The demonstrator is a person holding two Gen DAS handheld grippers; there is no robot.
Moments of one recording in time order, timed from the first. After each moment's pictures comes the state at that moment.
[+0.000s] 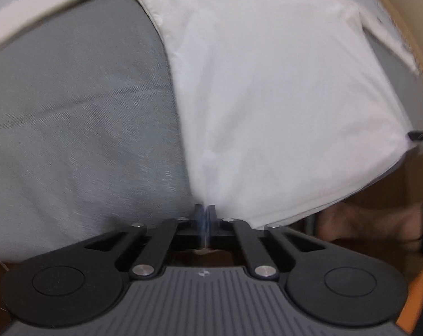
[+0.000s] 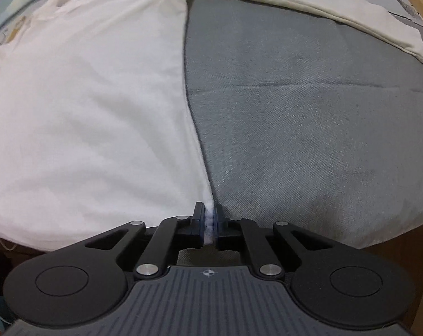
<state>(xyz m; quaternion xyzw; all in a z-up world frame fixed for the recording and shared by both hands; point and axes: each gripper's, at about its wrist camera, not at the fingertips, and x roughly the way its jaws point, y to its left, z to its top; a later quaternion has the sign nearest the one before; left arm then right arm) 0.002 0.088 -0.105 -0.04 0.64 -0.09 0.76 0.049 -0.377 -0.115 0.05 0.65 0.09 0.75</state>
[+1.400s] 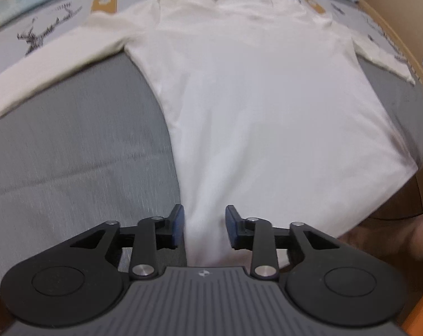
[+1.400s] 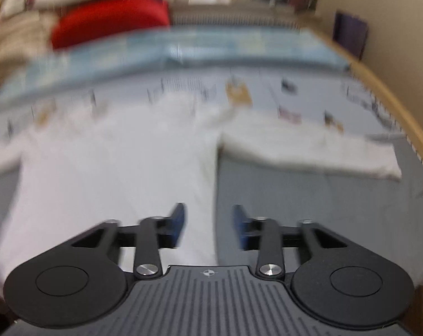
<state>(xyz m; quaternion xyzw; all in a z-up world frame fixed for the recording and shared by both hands) 0.011 0.077 -0.064 -0.01 0.57 -0.09 0.82 0.076 -0.337 0.020 0.04 0.40 0.08 0.91</state>
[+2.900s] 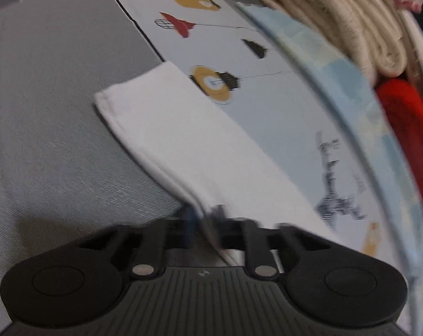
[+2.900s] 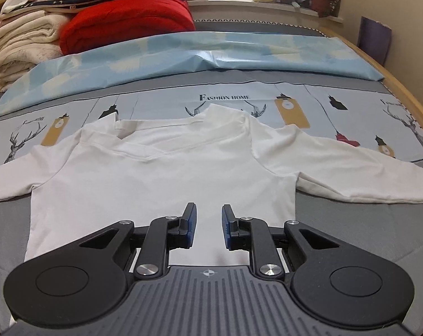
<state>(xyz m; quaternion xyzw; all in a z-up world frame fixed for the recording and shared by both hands) 0.104 0.436 -0.116 -0.40 0.36 0.35 0.77 0.157 -0.229 -0.019 0.04 0.45 0.09 0.89</state>
